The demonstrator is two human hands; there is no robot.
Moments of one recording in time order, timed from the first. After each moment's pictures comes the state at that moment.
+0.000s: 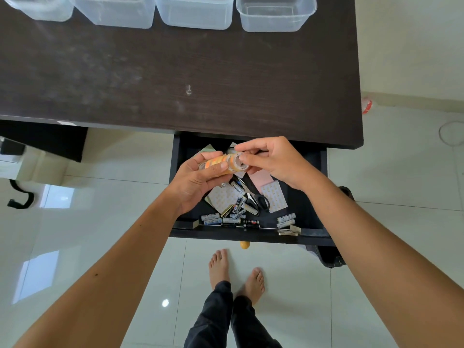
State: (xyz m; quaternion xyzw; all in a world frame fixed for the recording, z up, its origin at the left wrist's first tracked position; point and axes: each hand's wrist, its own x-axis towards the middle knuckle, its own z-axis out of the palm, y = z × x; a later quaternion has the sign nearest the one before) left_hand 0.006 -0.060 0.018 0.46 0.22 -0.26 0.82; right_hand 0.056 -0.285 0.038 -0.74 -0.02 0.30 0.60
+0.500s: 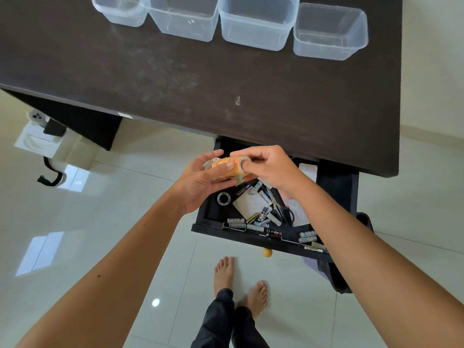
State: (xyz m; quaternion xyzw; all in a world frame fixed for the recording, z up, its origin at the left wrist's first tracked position) left_hand -0.008 0.002 0.050 0.44 0.26 -0.20 0.84; right_hand 0.054 -0.196 0.055 -0.75 -0.05 0.33 0.57
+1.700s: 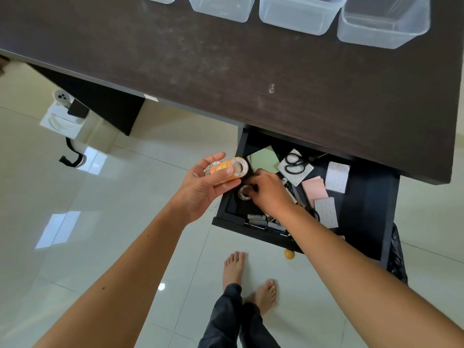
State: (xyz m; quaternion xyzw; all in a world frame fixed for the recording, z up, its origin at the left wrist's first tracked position) left_hand -0.048 0.037 0.016 0.39 0.30 -0.13 0.86; right_hand 0.008 -0.150 -0.046 -0.91 -0.18 0.27 0.25
